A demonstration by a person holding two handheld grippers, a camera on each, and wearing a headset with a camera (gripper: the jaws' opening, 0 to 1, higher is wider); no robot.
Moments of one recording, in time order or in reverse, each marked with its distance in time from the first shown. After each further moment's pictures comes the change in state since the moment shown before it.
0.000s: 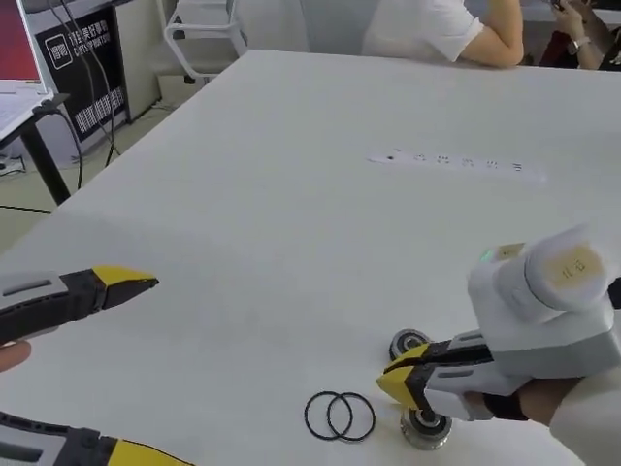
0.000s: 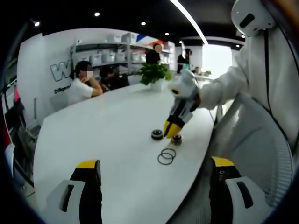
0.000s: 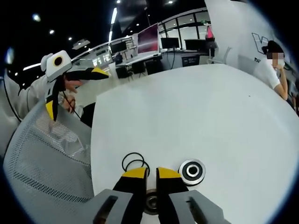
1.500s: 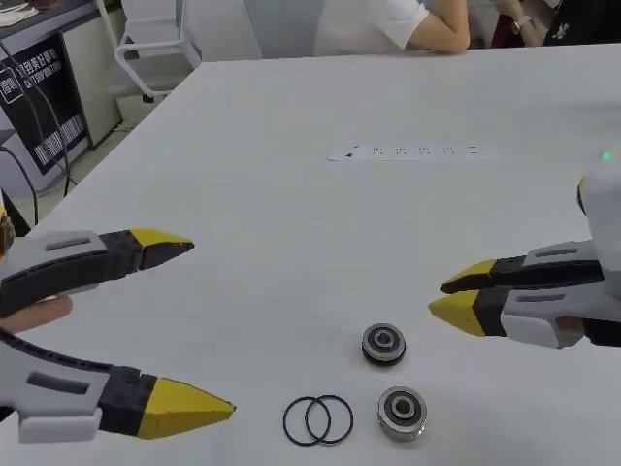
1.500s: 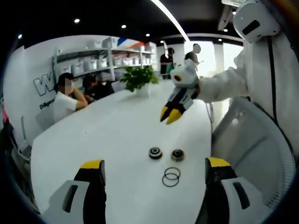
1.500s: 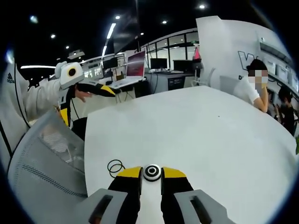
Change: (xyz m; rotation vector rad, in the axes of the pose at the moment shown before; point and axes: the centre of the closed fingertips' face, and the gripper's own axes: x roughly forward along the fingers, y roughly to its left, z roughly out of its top) left arm 0.052 0.006 0.054 0.138 -0.004 -0.136; right arm -0.085 -0.046 0.019 -0.033 -0.173 -0.145
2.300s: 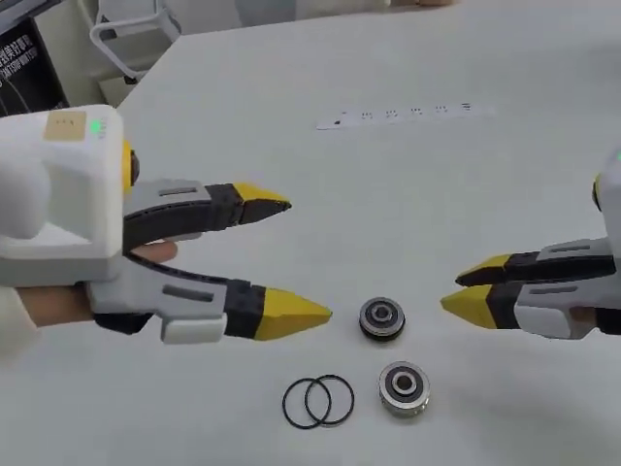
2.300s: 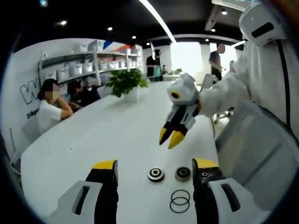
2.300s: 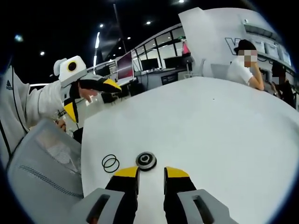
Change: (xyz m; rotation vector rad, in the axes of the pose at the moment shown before) left arm 0.075 0.008 0.027 0.050 -0.031 -0.117; right arm 0.013 -0.017 -0.038 0.160 -0.031 0.023
